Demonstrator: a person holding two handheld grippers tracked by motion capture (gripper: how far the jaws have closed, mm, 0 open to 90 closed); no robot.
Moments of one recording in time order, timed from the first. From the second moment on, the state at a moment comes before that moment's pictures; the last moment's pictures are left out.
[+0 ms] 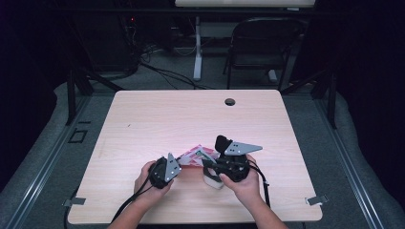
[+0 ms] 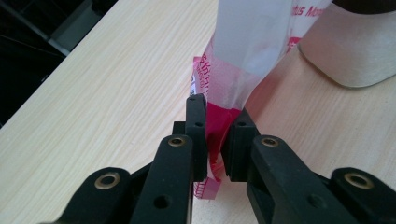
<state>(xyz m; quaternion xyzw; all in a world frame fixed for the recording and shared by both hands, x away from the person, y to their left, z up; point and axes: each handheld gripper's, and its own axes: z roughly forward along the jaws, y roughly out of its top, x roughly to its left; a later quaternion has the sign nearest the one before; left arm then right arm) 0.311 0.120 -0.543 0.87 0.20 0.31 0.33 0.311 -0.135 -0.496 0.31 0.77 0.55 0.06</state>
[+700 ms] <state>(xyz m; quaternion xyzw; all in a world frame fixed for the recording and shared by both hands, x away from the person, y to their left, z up) 0.319 0.130 -0.547 0.86 0.23 0.27 0.35 0.309 -0.138 -0.489 0.31 0.76 0.56 0.08</state>
